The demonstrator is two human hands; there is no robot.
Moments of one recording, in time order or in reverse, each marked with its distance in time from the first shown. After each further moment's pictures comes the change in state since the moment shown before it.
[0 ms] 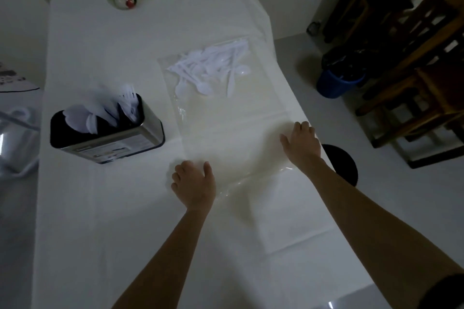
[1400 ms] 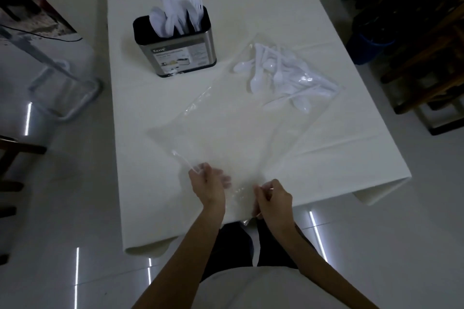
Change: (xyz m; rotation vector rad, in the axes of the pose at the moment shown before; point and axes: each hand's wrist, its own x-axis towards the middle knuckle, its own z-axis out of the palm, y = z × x) left_hand -0.147 -0.187 -0.046 -1.097 -0.035 -0.473; right_hand -0.362 -0.089 0.109 0.956 -0.230 0.165
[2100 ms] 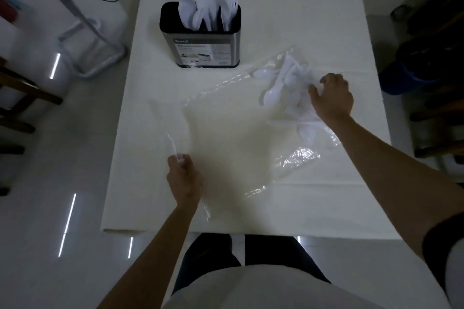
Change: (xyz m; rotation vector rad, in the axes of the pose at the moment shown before) left_hand 0.031 0.013 -0.006 0.438 0.283 0.164; right_hand 0.267 -0.144 -0.102 -0.793 0.256 -0.505
